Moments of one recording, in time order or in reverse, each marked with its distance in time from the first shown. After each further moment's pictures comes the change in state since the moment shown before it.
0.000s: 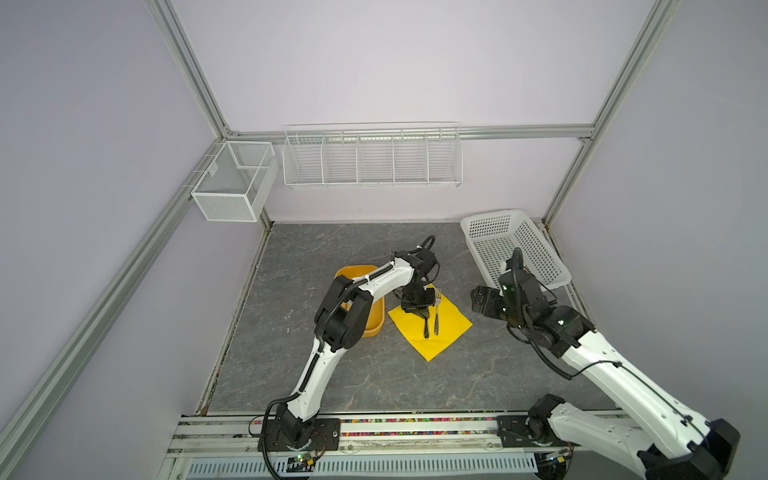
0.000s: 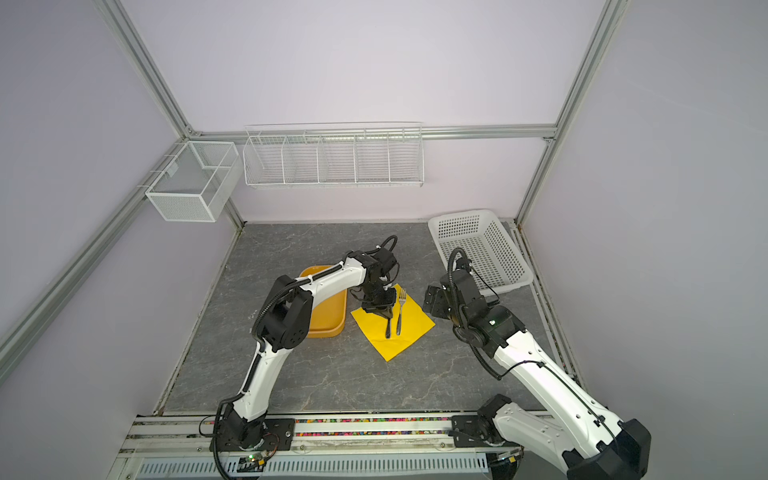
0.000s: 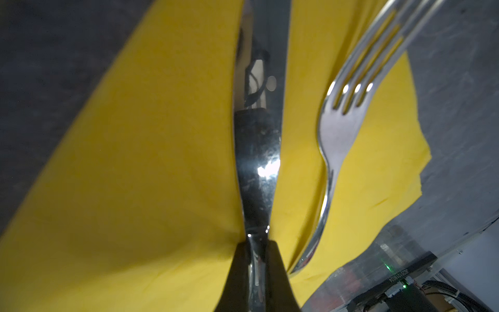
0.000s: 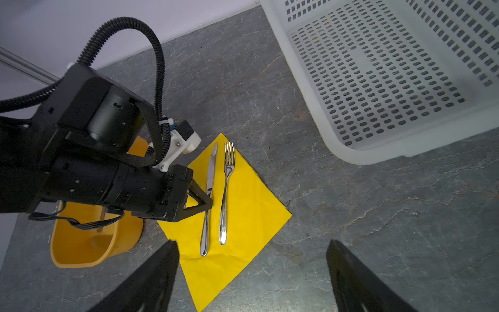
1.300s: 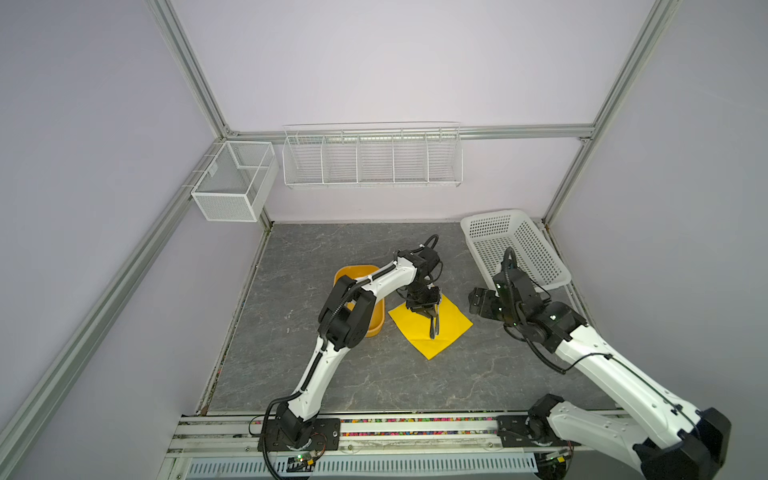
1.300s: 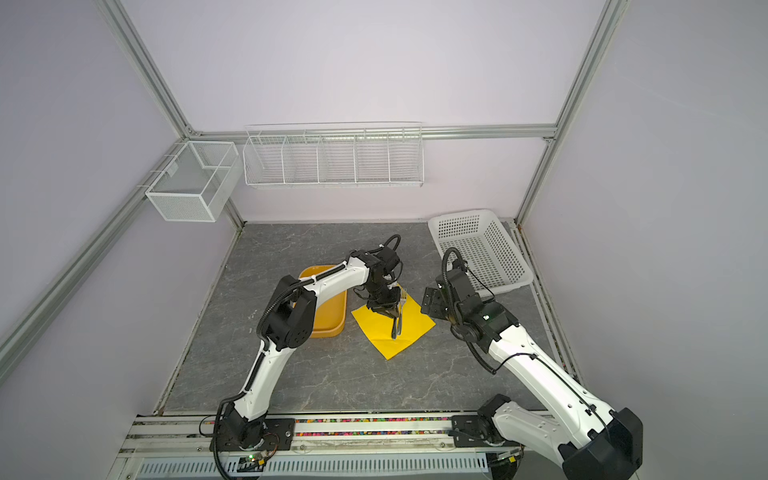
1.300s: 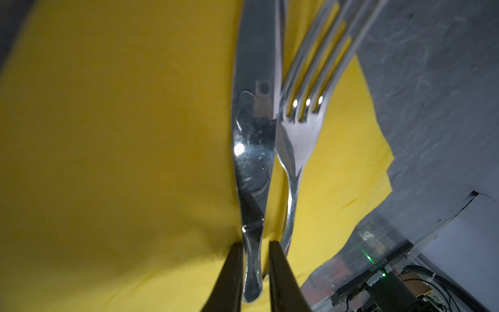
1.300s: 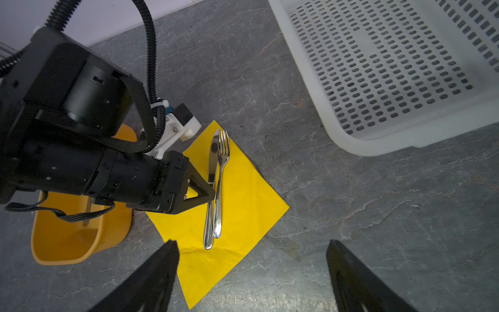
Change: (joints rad) left arm -0.009 0.039 0.058 0.006 0.068 -0.011; right arm -0.004 0.051 0.000 -0.015 -0.016 -0.004
